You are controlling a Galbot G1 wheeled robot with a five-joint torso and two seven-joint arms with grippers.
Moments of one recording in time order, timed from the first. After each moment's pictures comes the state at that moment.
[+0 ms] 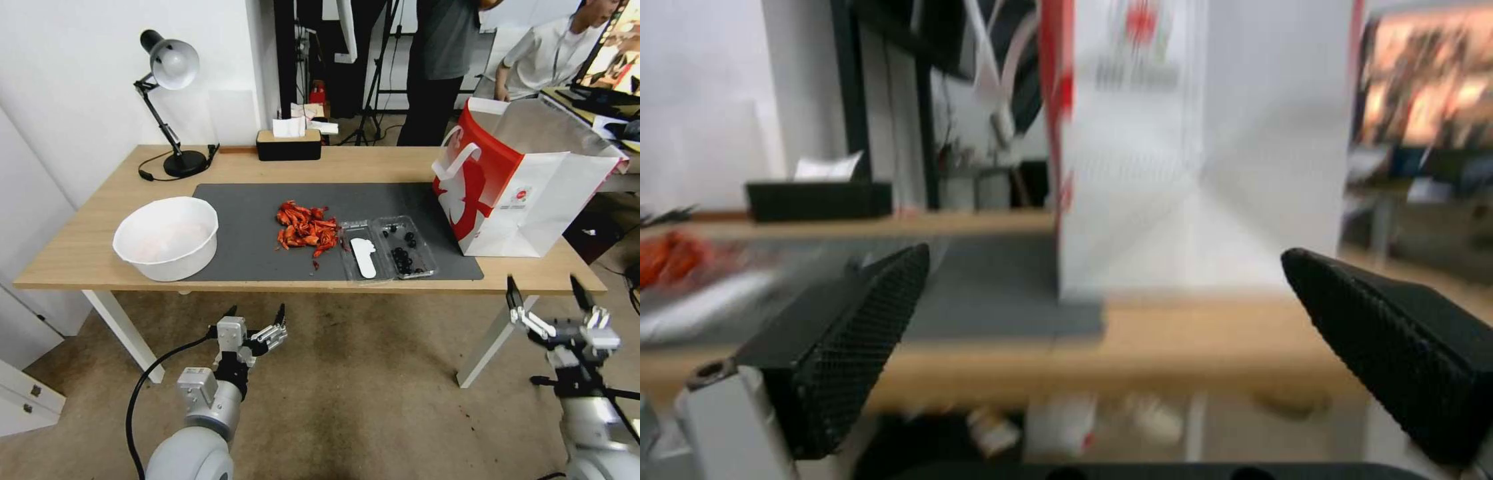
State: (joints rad) left arm 1.65 -1.36 -0.33 -2.20 -0.30 0.18 -0.17; right arm -1.78 1.17 0.74 1.89 0.54 0.56 -0.12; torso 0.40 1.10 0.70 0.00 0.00
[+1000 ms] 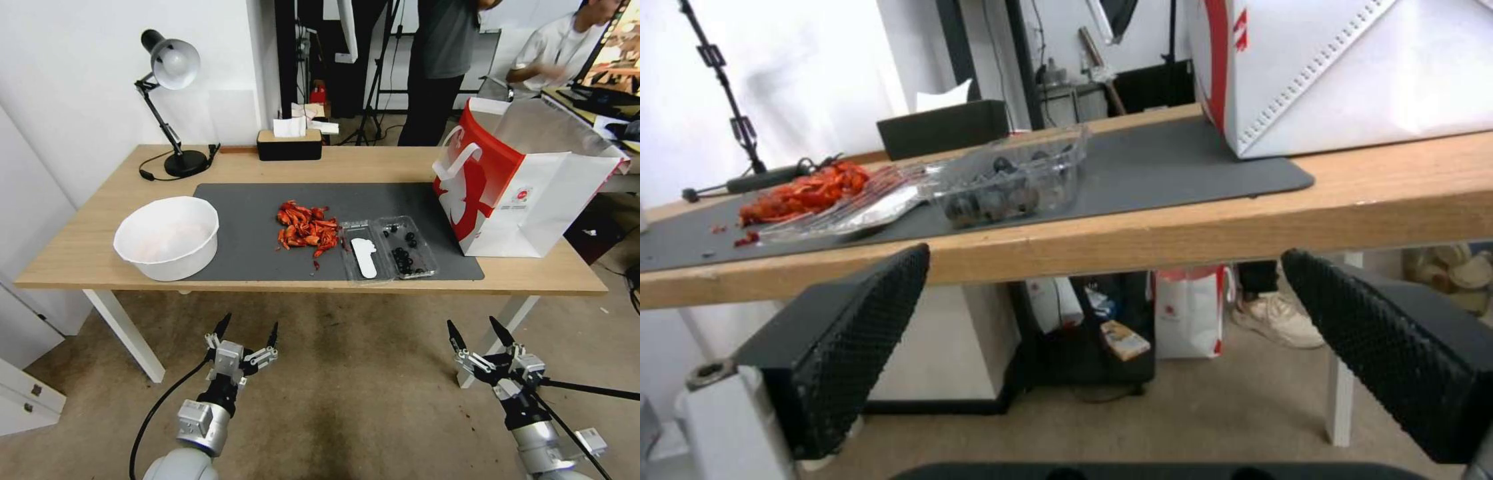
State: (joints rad) left arm 1.68 -1.38 -0.43 -2.00 -0.06 -0.15 0.04; right arm -1.77 1.15 0.66 1.90 0.64 0.40 -0.26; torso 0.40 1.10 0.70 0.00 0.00
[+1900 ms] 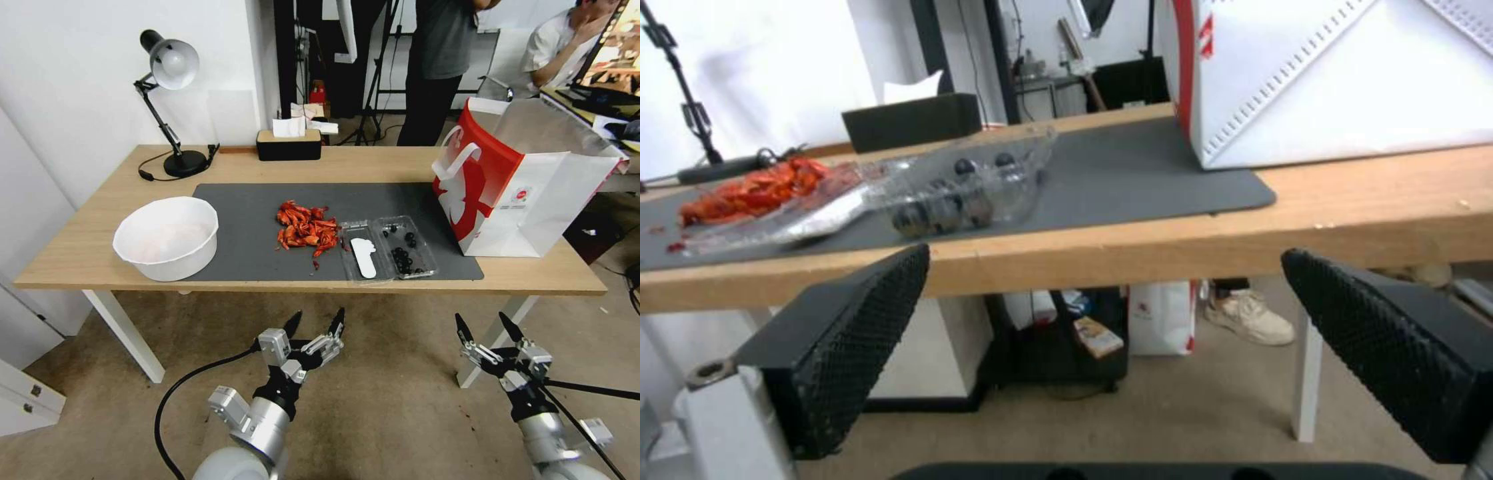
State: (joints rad) left arm 1.62 -1.31 -0.09 -2.23 -0.84 0.01 -0.09; right arm -1.75 1.11 0.66 1.90 0.64 0.37 -0.18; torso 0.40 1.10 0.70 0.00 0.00
